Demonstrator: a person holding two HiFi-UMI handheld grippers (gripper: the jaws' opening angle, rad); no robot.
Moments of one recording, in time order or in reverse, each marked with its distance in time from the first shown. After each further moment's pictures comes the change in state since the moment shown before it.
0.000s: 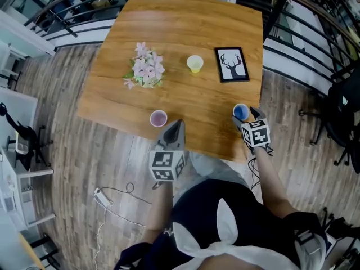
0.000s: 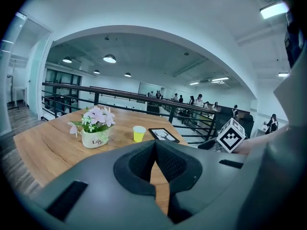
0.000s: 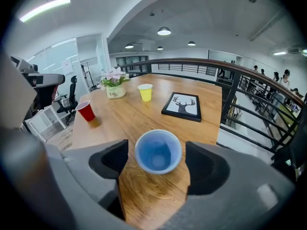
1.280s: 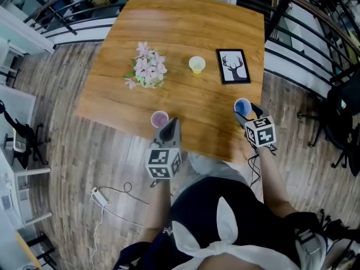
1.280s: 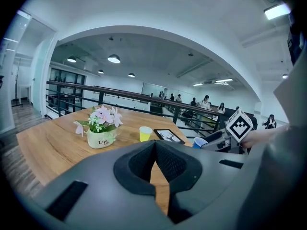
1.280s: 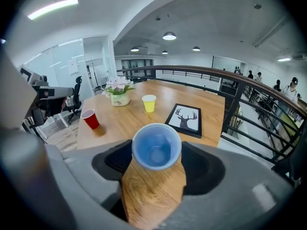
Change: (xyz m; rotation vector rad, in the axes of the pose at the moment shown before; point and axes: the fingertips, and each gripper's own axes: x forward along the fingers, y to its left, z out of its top) left arm -0.002 0.026 0.002 -0.035 0.008 0.031; right arm -0.022 0.005 0.045 -0.056 -0.045 0.020
